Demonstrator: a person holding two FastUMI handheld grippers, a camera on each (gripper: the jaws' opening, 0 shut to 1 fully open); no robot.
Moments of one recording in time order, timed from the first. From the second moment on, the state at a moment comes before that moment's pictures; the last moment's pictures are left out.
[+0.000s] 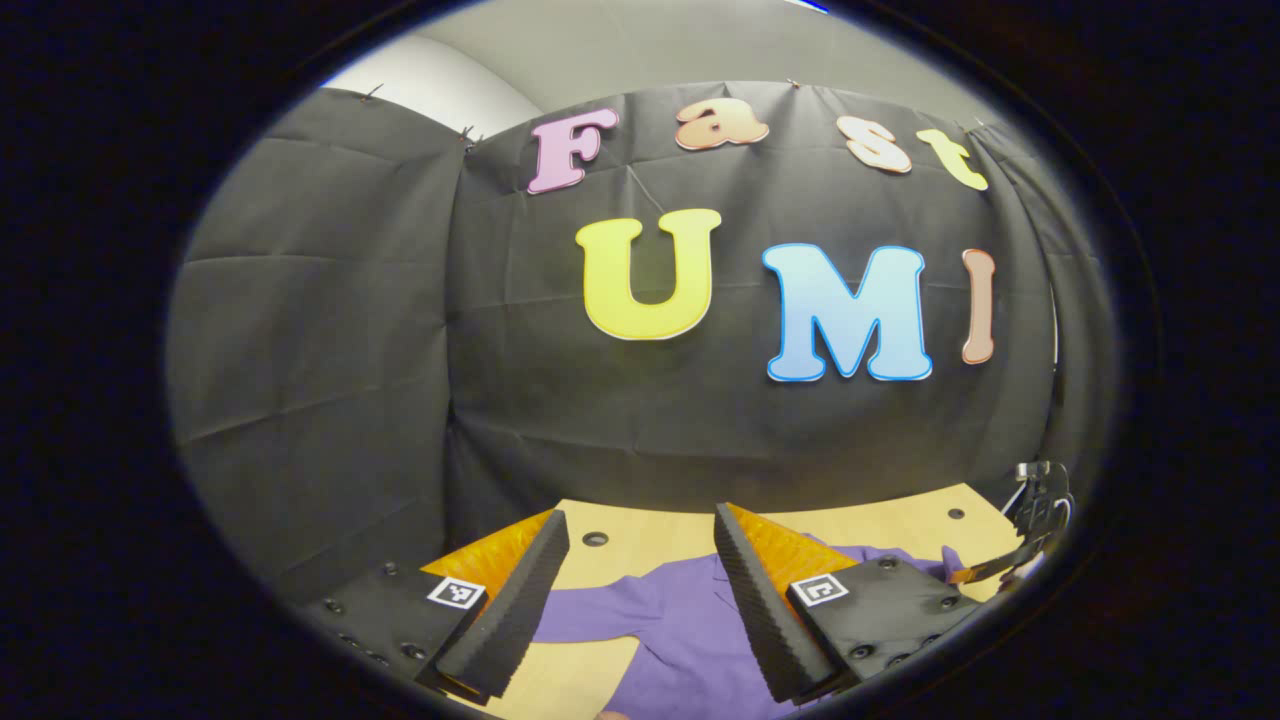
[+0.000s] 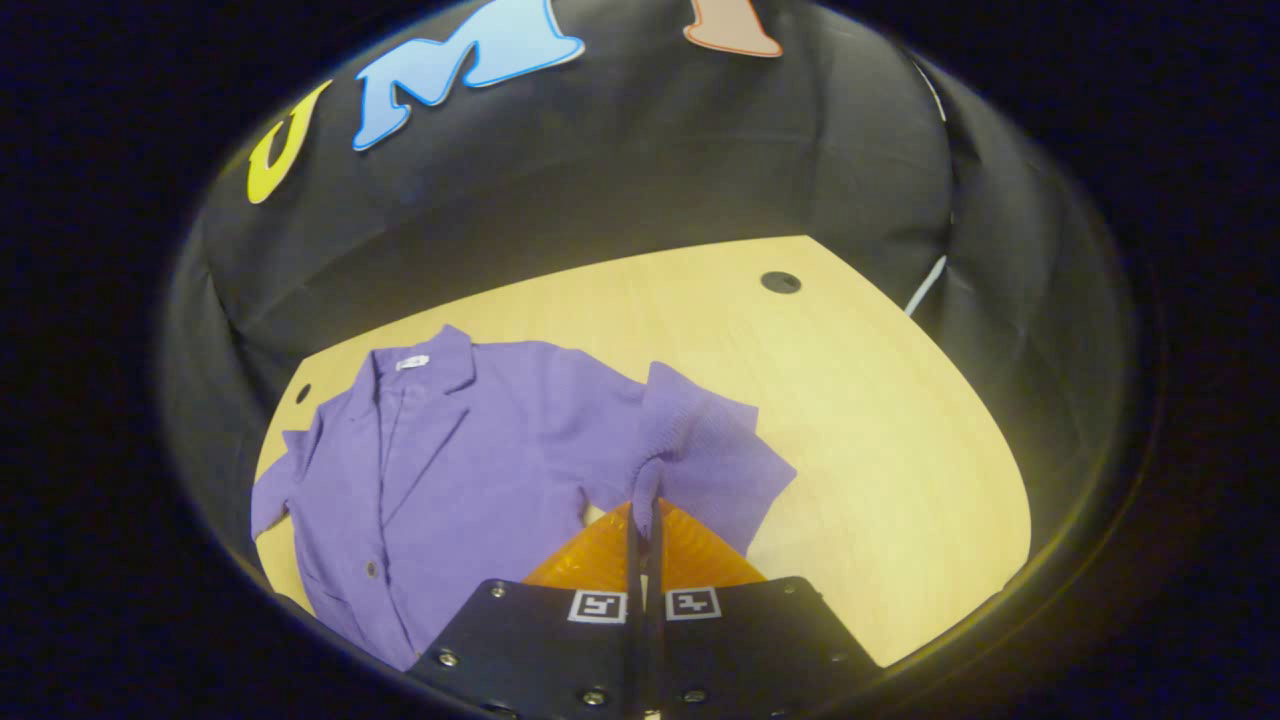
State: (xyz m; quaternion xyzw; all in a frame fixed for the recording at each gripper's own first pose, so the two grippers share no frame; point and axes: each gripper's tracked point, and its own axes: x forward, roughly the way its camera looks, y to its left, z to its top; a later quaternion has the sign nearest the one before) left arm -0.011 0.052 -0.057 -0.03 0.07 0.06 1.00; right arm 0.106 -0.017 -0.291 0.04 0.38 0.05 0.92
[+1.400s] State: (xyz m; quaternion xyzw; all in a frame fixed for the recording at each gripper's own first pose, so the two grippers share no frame) left arm -0.088 0.258 -0.139 -0.04 0.12 0.19 0.97; right arm 0.070 0.313 -0.278 -0.02 0.39 0.27 0.88
